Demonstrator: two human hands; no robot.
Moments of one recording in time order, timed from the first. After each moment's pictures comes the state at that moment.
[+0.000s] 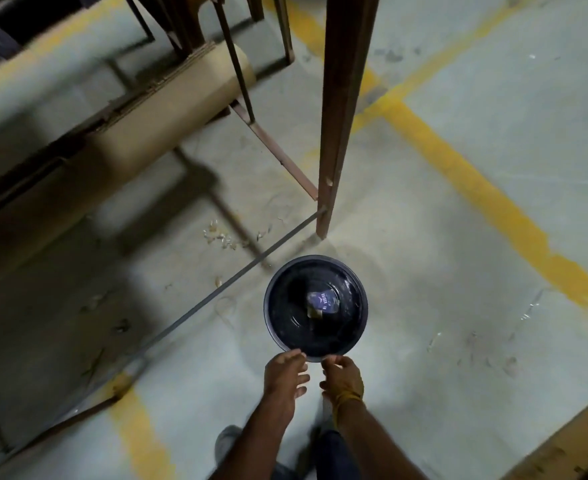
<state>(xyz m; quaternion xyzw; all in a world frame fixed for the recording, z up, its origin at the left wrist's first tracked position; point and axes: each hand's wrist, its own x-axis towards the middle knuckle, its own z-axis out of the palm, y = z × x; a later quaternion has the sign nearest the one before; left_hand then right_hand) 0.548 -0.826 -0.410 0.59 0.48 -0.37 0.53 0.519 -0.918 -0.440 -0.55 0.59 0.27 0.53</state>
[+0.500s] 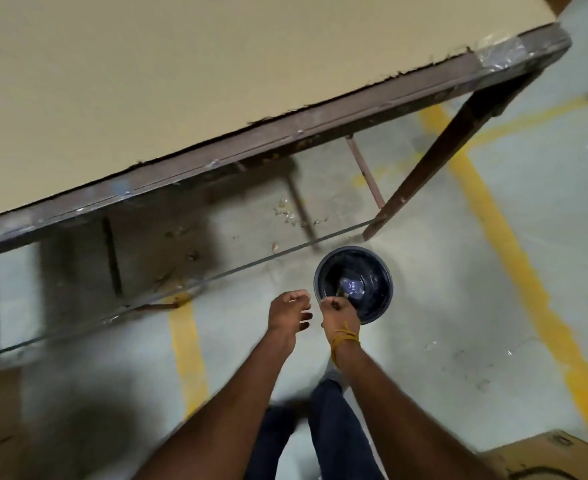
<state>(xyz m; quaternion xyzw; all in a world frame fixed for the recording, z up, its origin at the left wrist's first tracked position) 0.531 -0.728 -0.205 0.57 0.48 -0.24 0.63 0.530 -0.825 -0.249 -0.73 0.37 0.28 0.51</state>
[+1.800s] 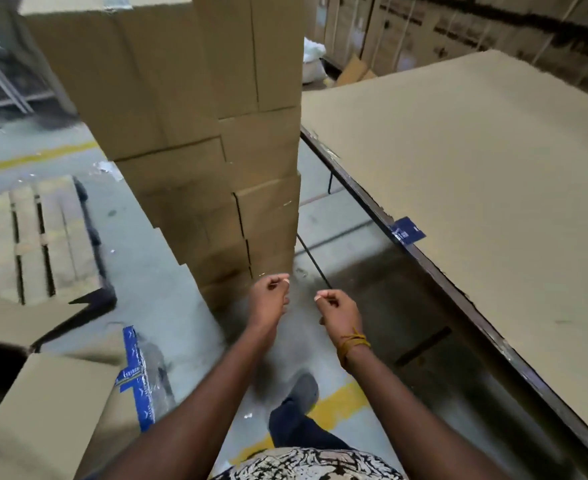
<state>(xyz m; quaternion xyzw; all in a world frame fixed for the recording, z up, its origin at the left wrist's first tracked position) 0.069 -0.217 0.087 0.32 0.64 0.43 0.55 0.204 -0.240 0.075 -0.71 -0.39 0.45 0.38</state>
